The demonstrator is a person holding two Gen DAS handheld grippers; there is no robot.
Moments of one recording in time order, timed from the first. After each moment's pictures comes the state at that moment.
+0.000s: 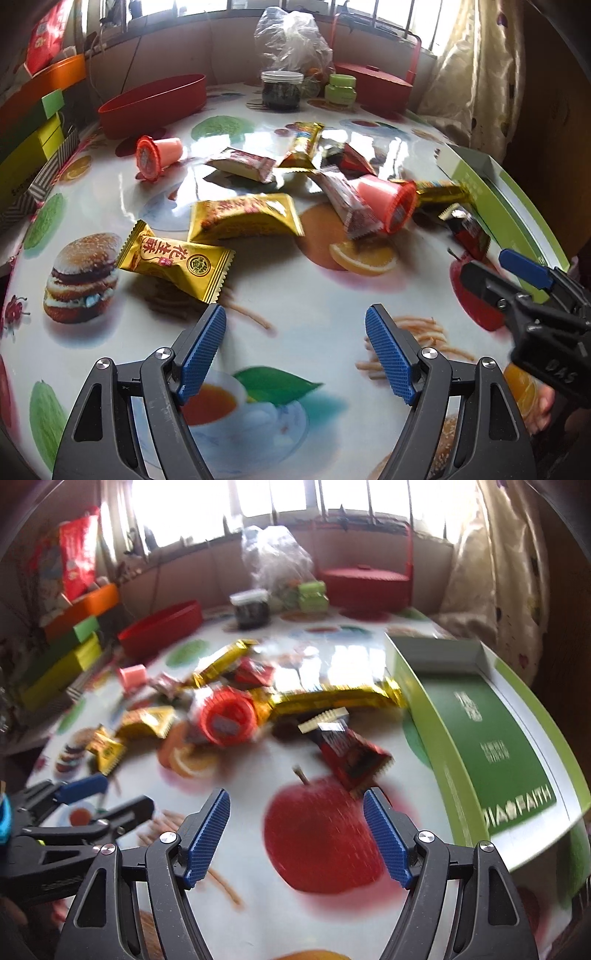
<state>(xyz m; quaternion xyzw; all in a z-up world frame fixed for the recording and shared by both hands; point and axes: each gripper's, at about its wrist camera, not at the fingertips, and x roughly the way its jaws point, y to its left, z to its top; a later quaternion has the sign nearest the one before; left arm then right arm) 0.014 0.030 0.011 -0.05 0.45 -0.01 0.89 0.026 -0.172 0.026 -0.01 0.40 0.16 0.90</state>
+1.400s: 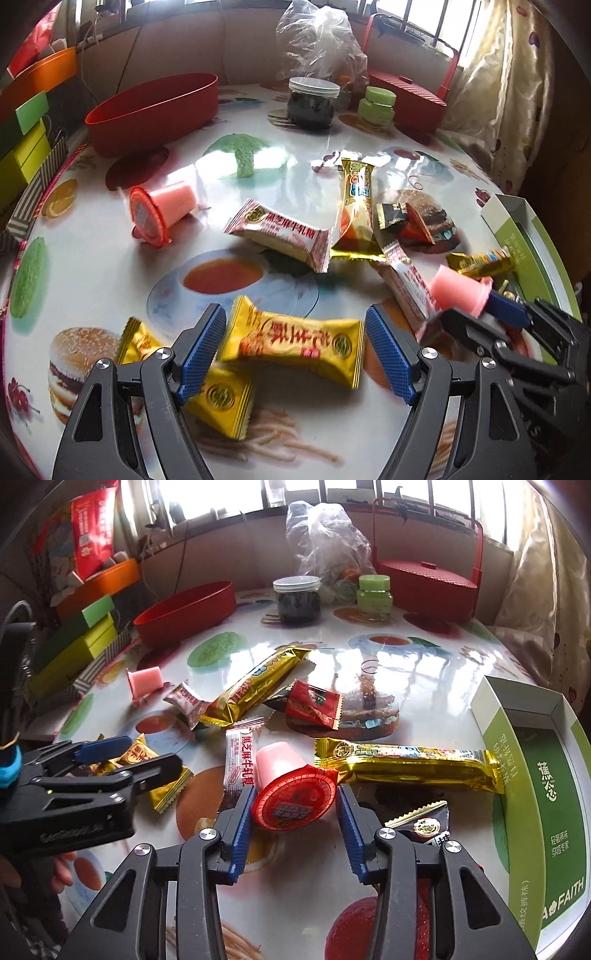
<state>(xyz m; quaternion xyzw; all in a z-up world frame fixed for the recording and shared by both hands) 0.096 0.071 0.012 -0.07 0.47 -0.01 0.88 0.096 -0.107 0.017 -0.04 0.43 0.21 0.88</state>
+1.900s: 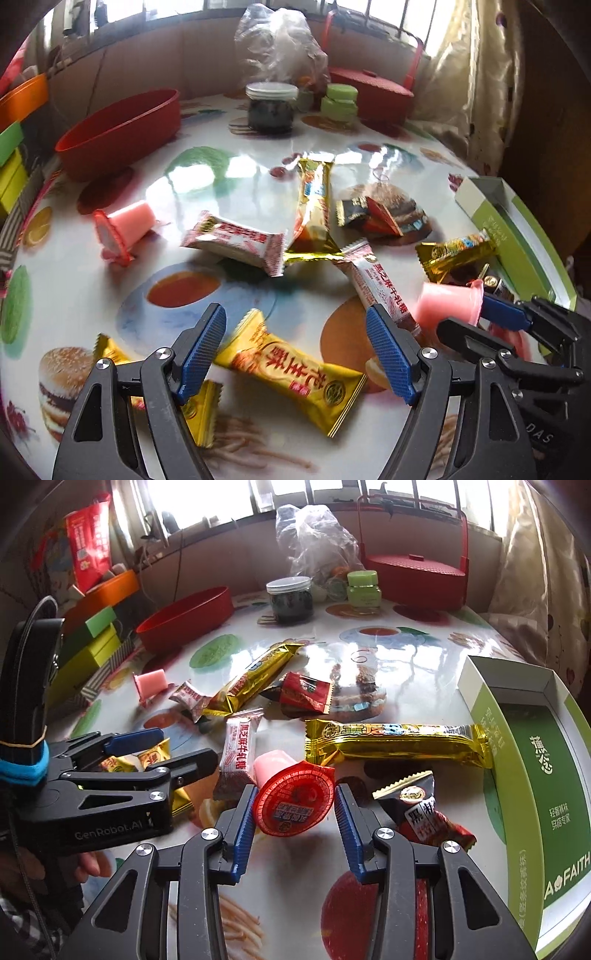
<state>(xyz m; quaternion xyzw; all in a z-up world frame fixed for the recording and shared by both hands) 0.091 0.052 0.017 -0.04 0.45 -0.05 0.89 0.081 -0.123 0.021 -0.01 0.43 0.22 0.88</state>
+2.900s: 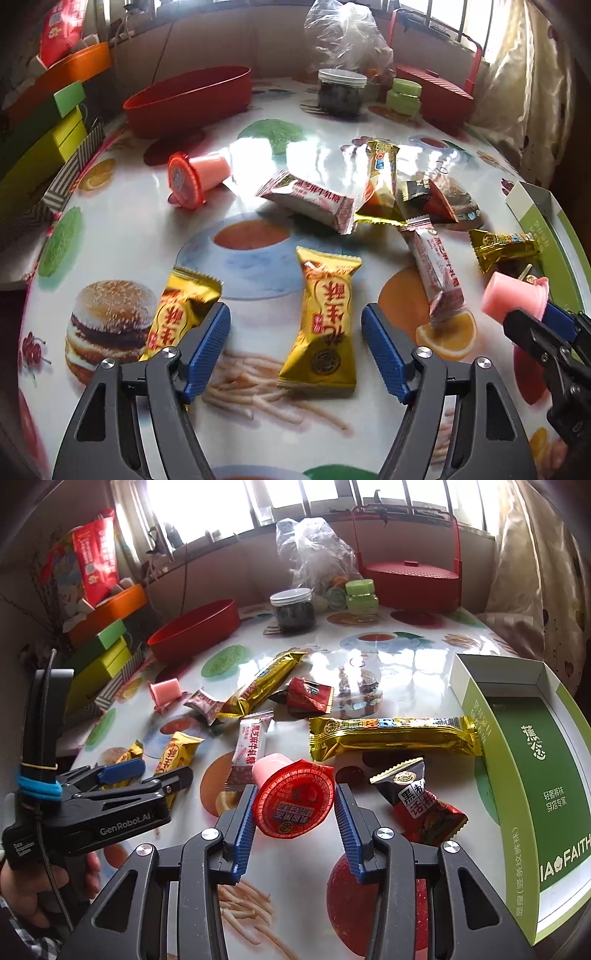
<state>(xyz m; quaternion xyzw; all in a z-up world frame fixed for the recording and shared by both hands) 0.069 0.064 0.005 -0.04 0.47 0.06 0.88 0.064 -0.133 0.030 0.02 0.42 0.22 0.88</state>
